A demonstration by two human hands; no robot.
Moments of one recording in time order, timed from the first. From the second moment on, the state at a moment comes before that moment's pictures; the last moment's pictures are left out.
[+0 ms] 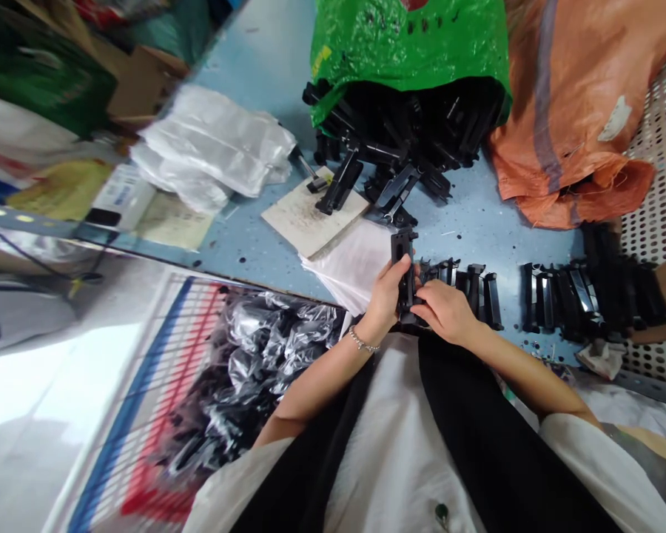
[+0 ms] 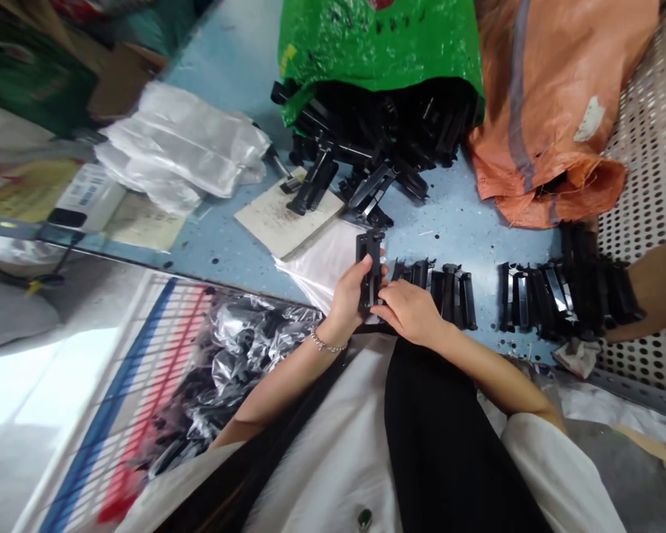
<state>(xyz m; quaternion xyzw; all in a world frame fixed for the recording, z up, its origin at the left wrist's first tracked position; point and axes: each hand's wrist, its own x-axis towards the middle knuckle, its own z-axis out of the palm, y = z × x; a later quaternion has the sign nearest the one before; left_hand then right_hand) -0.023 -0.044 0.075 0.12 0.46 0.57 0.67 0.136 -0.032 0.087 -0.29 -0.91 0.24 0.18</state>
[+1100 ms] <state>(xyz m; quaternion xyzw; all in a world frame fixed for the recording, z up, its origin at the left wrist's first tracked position) -0.146 -0.047 0.007 0.60 0.64 0.41 0.27 0.087 -0.089 0.045 -0.28 -0.05 0.95 0.15</state>
